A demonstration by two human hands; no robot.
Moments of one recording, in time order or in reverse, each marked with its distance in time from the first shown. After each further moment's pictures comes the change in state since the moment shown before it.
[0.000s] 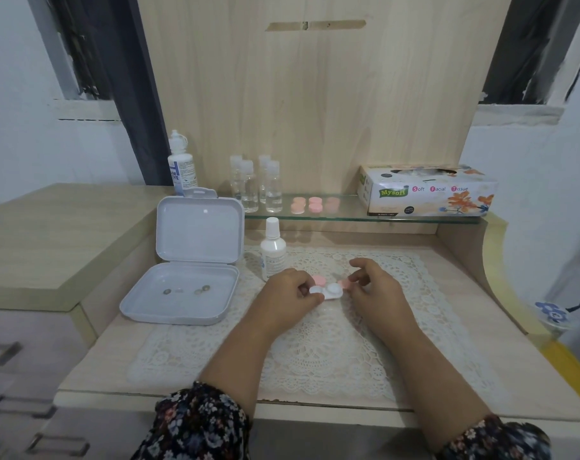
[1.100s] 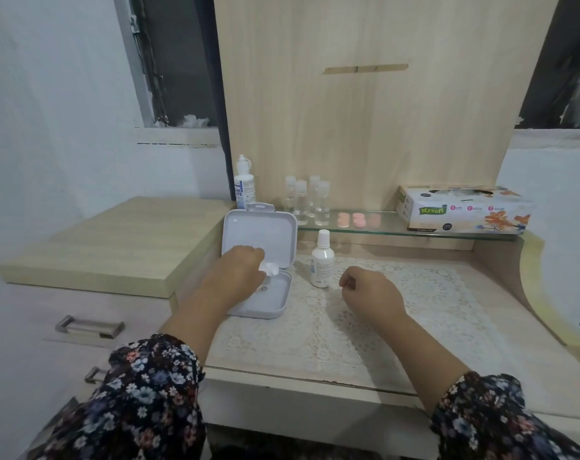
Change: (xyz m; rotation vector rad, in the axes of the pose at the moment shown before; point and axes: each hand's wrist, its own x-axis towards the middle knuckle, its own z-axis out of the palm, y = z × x) left_hand -0.016 -0.059 -0.152 0.718 0.072 0.047; right_hand -0.006 -0.082 0.039 -0.390 -0.132 -0.062
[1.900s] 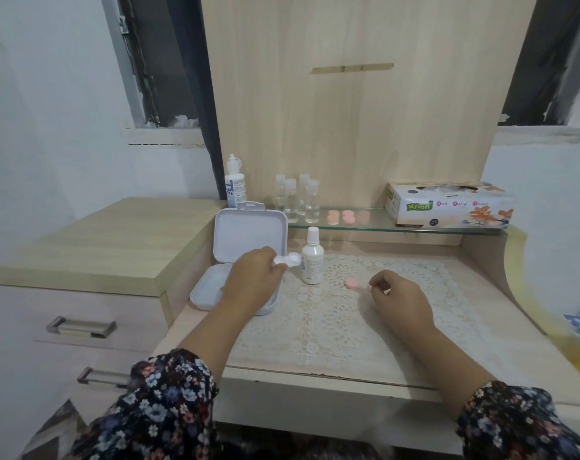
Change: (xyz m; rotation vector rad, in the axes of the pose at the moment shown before) left_hand -0.013 0.057 0.005 -0.354 0.184 -0.182; right_hand -0.020 0.060 -0.011 0.204 0.171 0.110
